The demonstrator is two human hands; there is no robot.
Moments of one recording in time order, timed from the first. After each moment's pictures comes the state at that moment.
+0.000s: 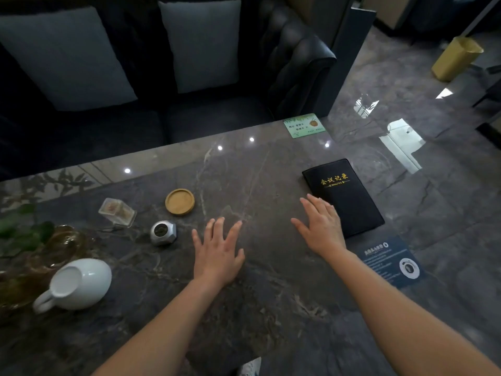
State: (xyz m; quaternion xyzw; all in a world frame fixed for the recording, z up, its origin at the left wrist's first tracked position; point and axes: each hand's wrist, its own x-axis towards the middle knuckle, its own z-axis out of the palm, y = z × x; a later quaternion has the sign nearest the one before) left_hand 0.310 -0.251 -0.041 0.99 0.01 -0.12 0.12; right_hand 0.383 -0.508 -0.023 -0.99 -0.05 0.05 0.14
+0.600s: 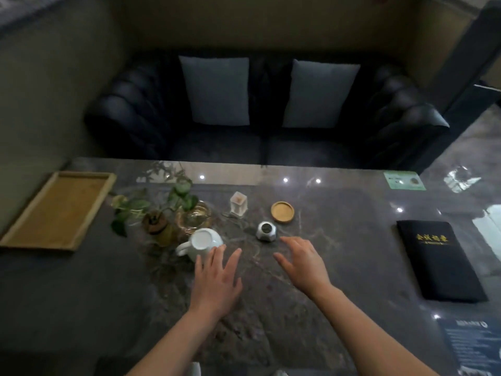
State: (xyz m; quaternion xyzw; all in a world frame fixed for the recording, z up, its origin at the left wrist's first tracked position) left_hand 0.149 -0.096 0.039 0.98 0.17 -0.04 0.08; right_hand 0.285 -0.278 0.030 -0.93 -0.26 0.09 0.25
